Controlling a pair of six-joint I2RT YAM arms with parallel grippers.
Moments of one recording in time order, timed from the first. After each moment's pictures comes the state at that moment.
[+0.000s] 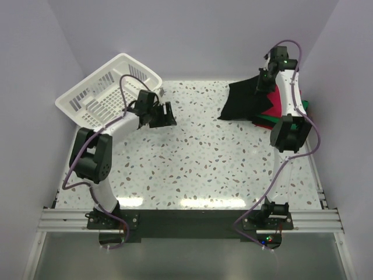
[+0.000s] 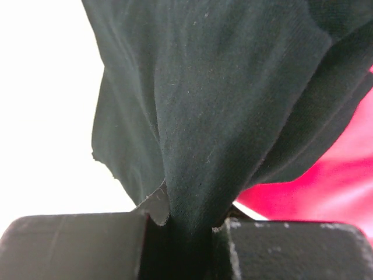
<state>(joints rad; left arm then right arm) -0.33 1.82 1.24 -0.25 0.26 -0.43 -0.05 2.35 2.48 -1.17 -0.07 0.15</state>
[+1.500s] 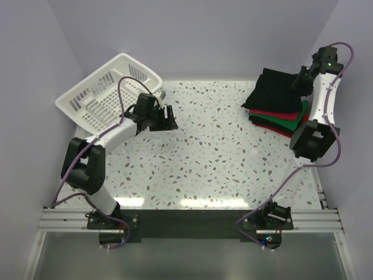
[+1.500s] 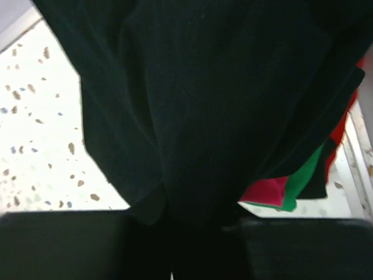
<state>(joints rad) -0.37 1.69 1.15 -0.26 0.25 -0.42 -0.34 2.21 2.41 -1.15 -0.17 0.23</state>
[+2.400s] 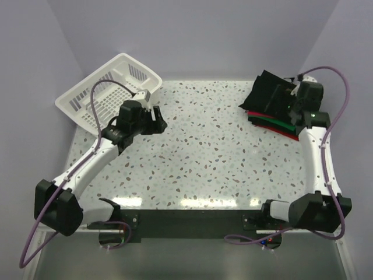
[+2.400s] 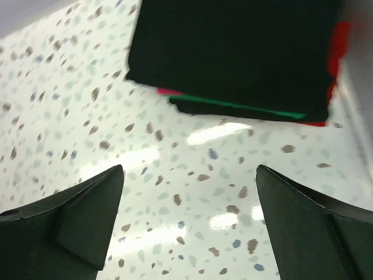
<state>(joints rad) -0.41 1.29 0.99 -0.30 0.07 -0.42 -0.21 1.31 1.41 -0.74 0.00 0.25</state>
